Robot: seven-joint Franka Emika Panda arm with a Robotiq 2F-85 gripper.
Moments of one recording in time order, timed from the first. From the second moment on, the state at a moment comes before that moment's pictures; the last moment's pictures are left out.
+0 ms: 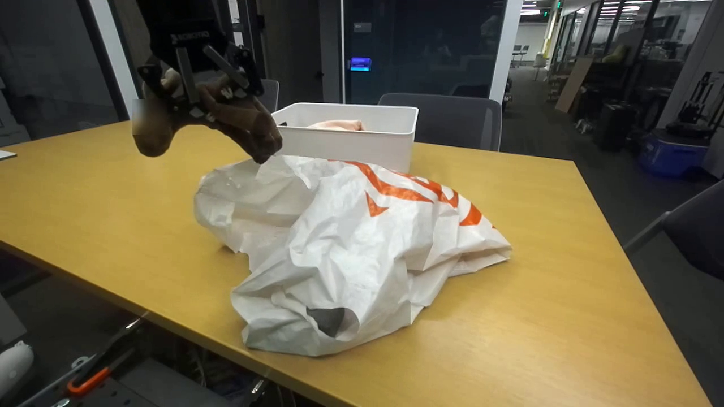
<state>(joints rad) 0.21 -0.67 0.01 -2.68 -0.16 2.10 -0.68</state>
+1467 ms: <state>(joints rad) 0.18 0.37 0.15 -1.59 -0.69 1.95 -0.09</state>
